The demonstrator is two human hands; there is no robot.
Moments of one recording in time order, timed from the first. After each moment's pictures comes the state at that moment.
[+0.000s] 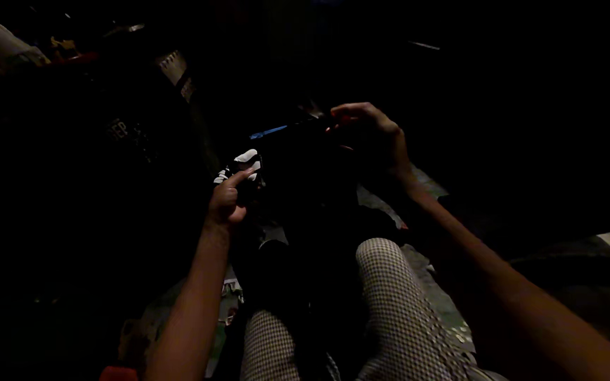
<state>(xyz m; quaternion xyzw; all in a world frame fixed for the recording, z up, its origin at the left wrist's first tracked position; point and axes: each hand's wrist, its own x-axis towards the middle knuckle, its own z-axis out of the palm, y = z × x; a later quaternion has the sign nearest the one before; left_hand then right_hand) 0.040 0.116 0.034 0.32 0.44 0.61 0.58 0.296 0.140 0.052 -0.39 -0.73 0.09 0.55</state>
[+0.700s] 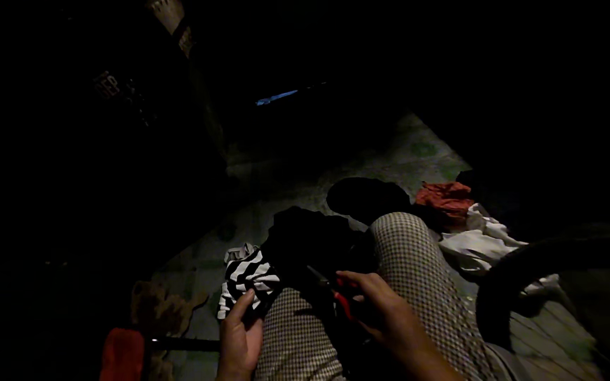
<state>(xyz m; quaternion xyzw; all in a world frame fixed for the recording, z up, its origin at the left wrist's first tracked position) 0.043 -0.108 -0.120 0.00 0.50 0.70 0.52 0.282 -0.077 -0.129 -0.52 -0.73 0.30 0.33</state>
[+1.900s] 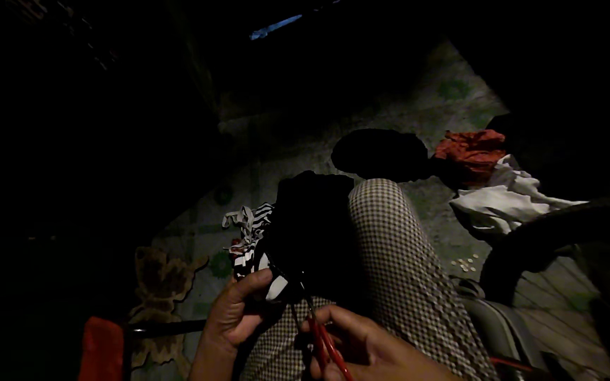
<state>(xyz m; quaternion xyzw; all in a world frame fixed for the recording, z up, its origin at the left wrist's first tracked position) 0.026 -0.091 -0.102 0.03 0.43 0.52 0.73 0.270 -0.099 -0.111 -0.24 -0.43 0.85 0.17</state>
